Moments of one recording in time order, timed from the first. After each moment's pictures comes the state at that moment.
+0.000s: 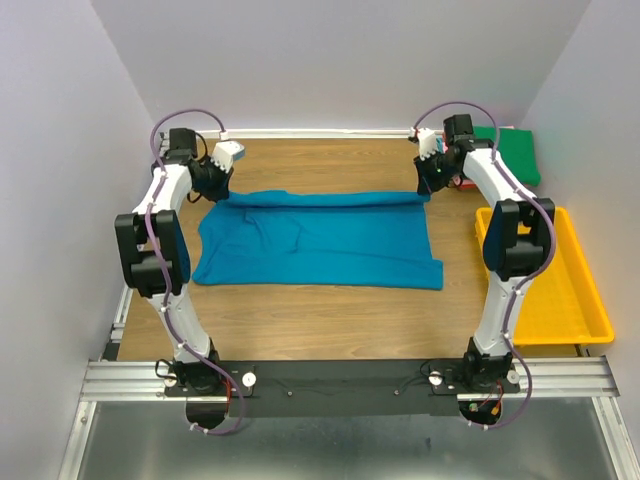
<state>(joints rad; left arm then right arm) 0.12 1.93 1.58 -0.63 0.50 0.67 0.07 2.09 1.79 -0.77 -0.37 -0.47</state>
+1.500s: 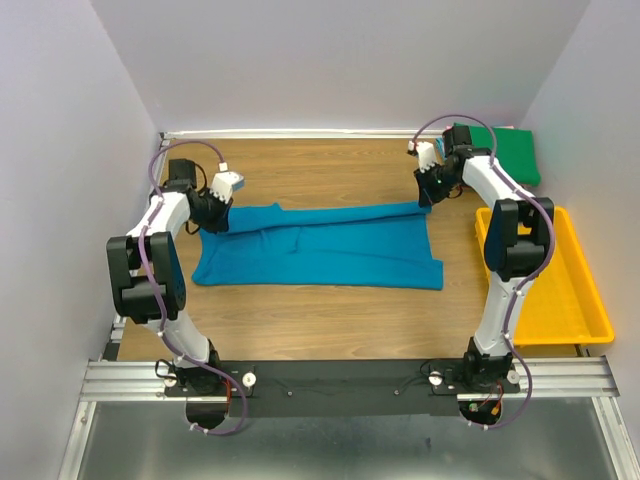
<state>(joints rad) 0.13 1.72 1.23 -0.61 0.49 0.65 0.06 2.06 1.67 -0.75 -0.38 -0.52</state>
